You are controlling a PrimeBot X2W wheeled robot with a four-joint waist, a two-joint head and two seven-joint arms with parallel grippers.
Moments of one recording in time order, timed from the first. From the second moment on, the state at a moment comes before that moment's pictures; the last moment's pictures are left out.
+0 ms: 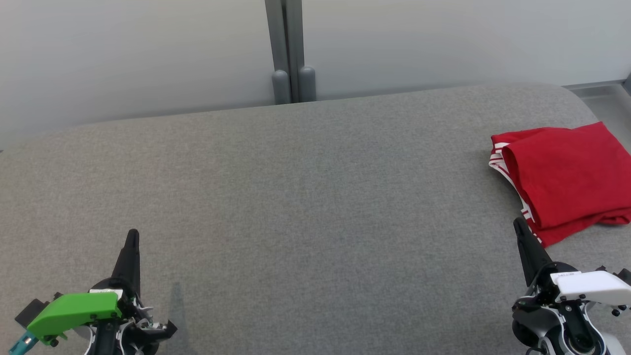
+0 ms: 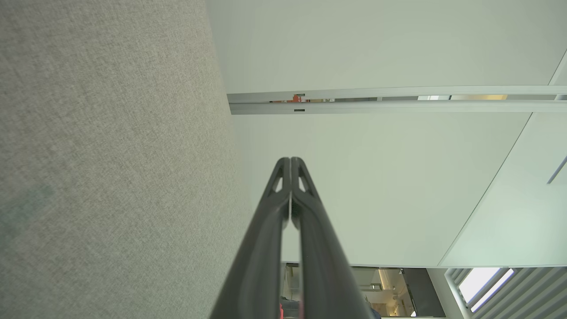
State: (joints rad) left arm -0.10 0.05 0.11 0.25 -1.61 -0.13 0.11; right arm -0.10 -0.05 -0.11 0.25 1.61 0.13 0.11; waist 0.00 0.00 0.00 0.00
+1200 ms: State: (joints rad) left arm -0.10 0.05 0.11 0.25 -1.61 -0.13 0.11; right arm -0.10 -0.05 -0.11 0.25 1.61 0.13 0.11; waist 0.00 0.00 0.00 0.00
